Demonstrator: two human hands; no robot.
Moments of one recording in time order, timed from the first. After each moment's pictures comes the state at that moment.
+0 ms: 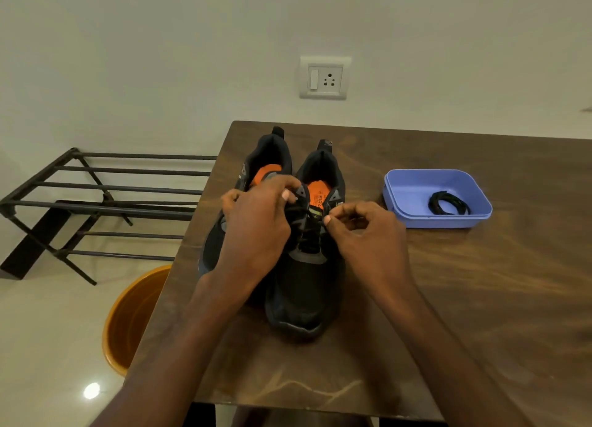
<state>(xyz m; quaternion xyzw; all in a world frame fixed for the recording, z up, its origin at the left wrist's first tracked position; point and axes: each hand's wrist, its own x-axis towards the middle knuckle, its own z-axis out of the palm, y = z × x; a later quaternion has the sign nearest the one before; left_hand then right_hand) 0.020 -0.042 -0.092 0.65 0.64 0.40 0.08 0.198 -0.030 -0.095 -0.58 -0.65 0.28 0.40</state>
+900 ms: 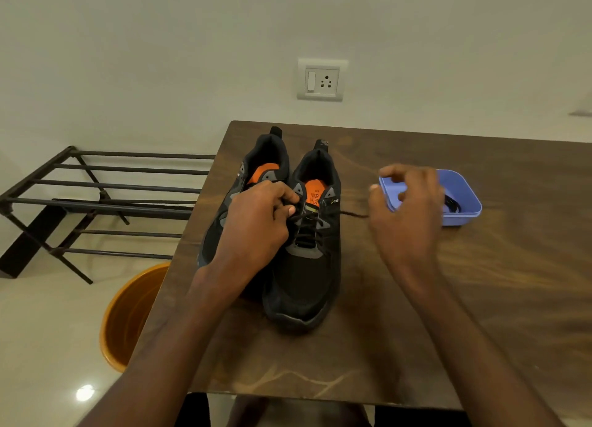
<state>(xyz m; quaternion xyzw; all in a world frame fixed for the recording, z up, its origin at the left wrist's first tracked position) 0.019 -0.048 -0.085 0.67 0.63 0.37 0.12 0.227 -0.013 -0.080 -0.60 -0.64 0.13 0.47</state>
